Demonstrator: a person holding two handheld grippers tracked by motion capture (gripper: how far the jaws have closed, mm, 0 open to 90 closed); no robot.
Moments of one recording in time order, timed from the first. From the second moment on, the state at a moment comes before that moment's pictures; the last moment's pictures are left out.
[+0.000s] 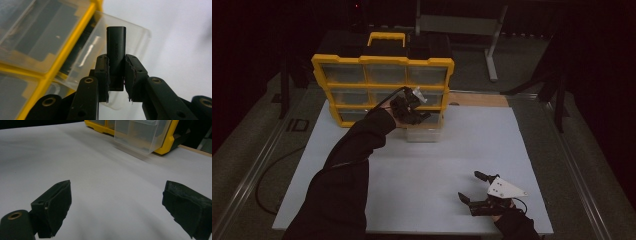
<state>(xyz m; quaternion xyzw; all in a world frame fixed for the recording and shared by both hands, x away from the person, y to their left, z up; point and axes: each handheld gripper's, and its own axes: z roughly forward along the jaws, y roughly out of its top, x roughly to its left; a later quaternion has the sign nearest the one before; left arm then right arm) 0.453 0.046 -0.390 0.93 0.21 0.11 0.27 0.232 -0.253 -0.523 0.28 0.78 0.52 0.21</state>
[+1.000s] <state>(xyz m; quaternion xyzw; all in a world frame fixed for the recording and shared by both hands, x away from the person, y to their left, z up) 0.450 0.055 -0.391 0.91 0.24 0.13 0.31 0.233 -0.253 -0.523 0.28 0.78 0.52 0.21</state>
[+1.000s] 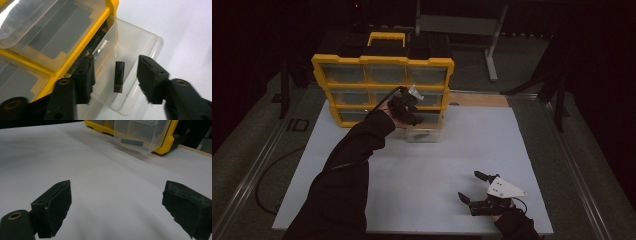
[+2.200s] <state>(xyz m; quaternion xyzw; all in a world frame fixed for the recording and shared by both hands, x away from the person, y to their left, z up) 0.406 0.117 -0.384 0.90 0.25 0.11 0.35 0.233 -0.252 -0.523 0.28 0.78 0.52 0.22</state>
